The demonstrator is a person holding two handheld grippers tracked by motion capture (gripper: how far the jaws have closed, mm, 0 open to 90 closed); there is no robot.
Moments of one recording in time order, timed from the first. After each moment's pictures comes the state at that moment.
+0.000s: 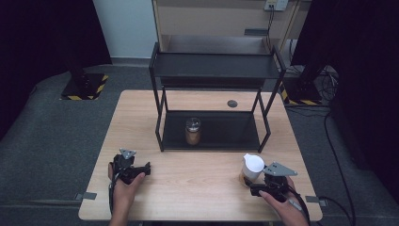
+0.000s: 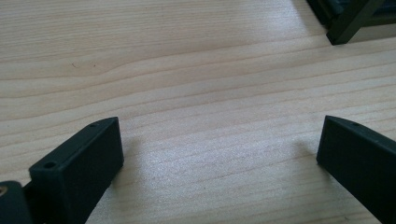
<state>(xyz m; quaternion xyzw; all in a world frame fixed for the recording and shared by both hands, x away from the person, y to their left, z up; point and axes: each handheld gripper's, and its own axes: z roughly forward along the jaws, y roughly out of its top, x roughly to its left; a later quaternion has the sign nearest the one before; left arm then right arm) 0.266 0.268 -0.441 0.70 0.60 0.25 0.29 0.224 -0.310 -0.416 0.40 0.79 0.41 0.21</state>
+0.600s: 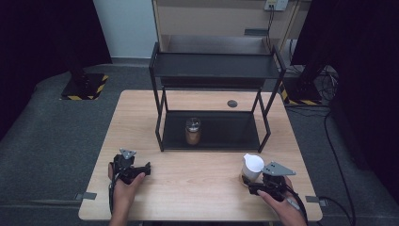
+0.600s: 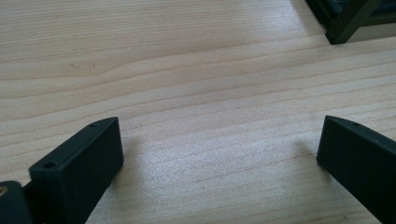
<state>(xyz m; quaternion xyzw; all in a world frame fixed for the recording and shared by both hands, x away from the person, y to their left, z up) 0.266 0.268 -0.441 0.70 0.60 0.25 0.29 0.226 -0.308 -0.420 0.40 0.79 0.42 0.21</state>
